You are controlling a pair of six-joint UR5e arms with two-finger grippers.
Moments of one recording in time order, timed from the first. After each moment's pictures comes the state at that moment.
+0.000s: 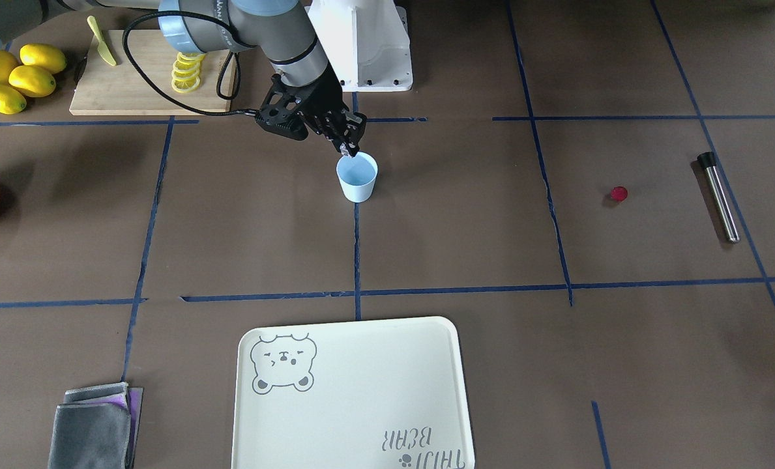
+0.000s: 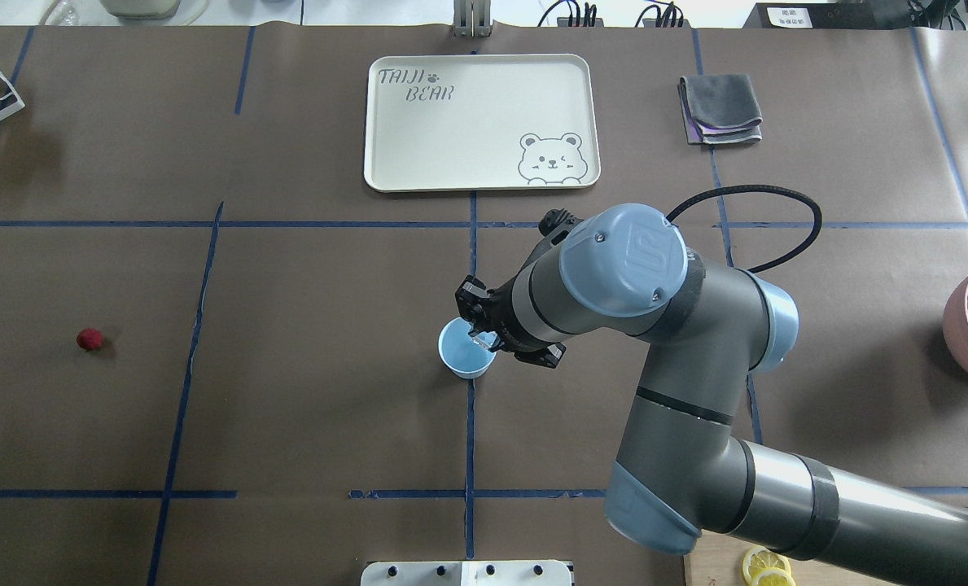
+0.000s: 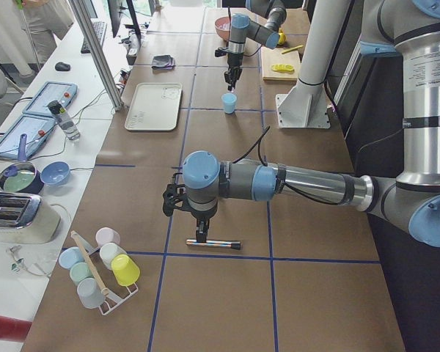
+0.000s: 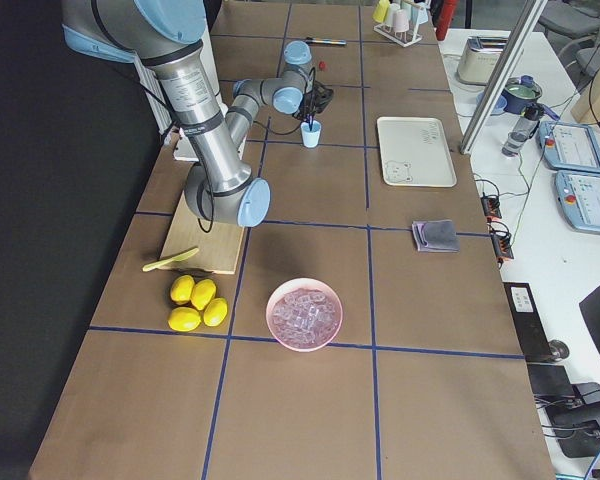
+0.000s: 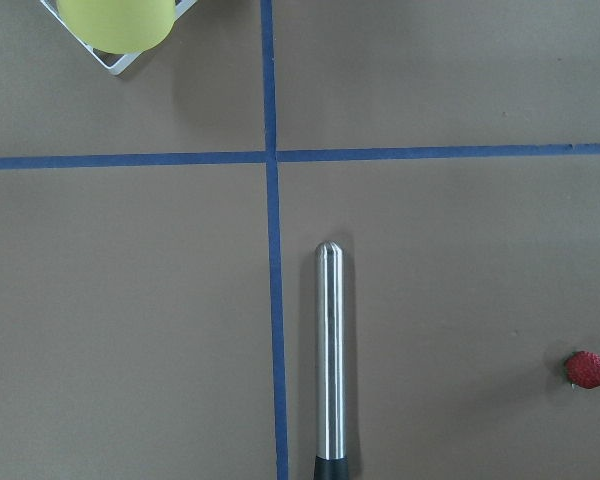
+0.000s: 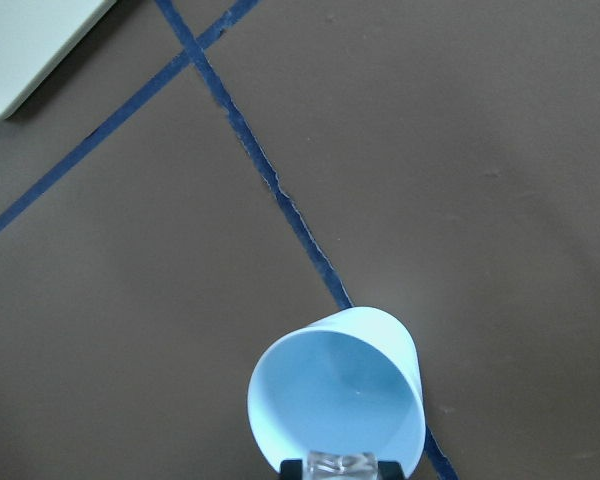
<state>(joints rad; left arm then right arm) -1.58 -1.44 -1.84 -1.49 -2.43 0.00 0.43 -0.94 1.81 -1.39 1.84 1.92</state>
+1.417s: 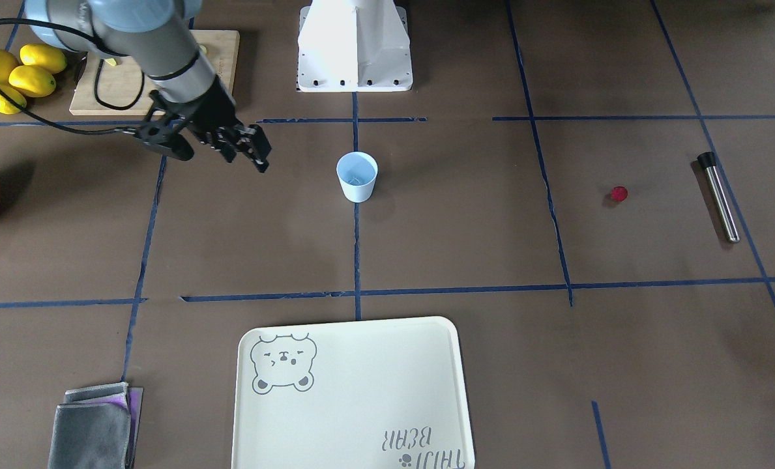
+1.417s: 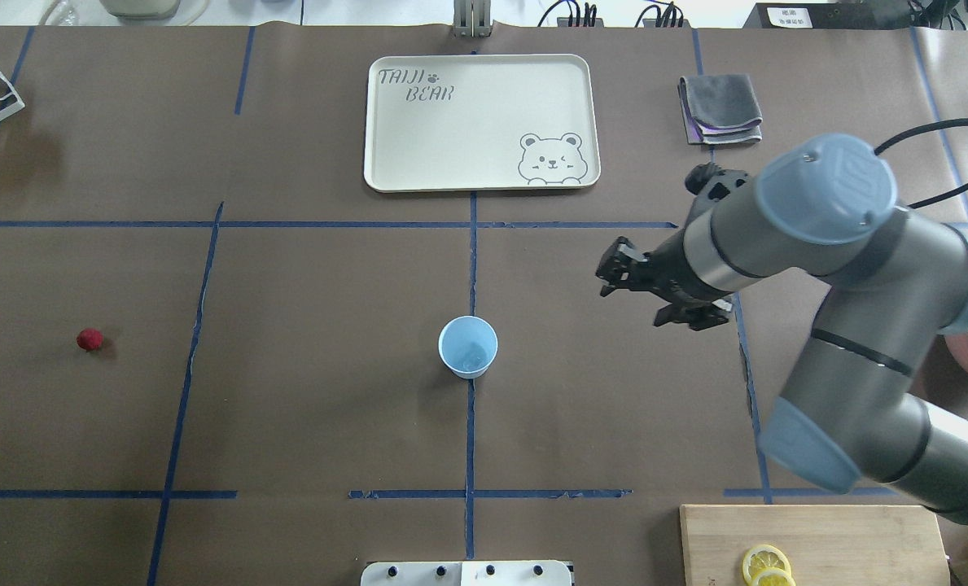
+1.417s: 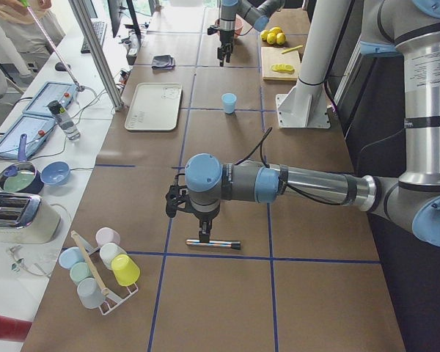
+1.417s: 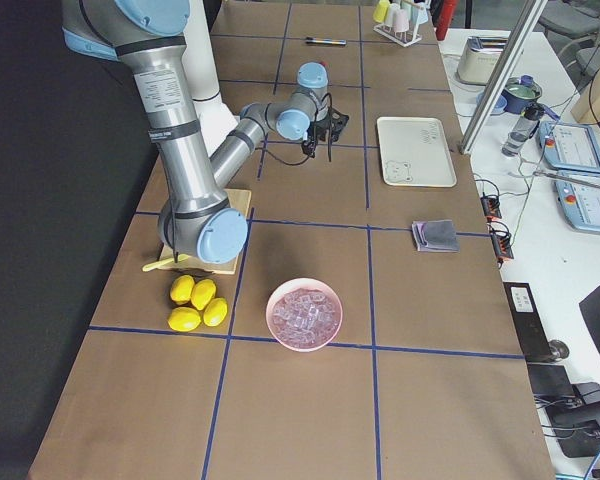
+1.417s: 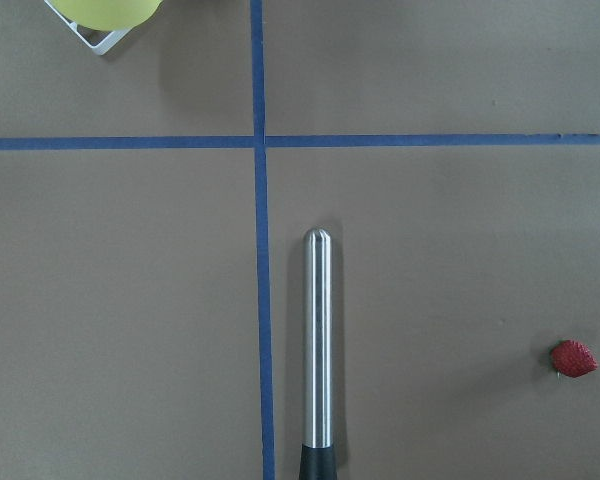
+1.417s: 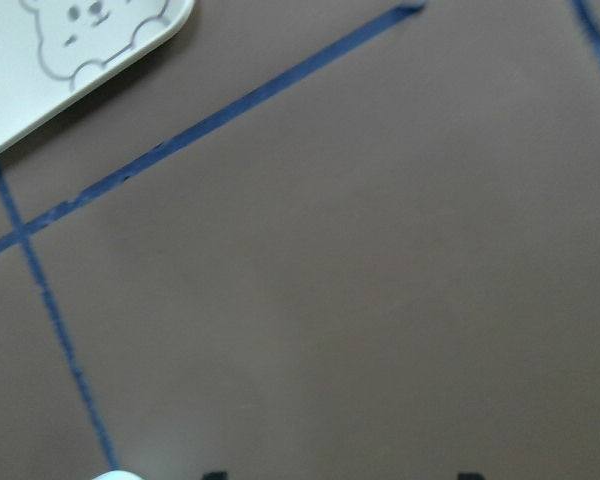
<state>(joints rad) -1.58 -1.43 -1.84 -1.49 -2.45 0.00 0.68 -1.30 2.03 -1.43 2.04 1.57</state>
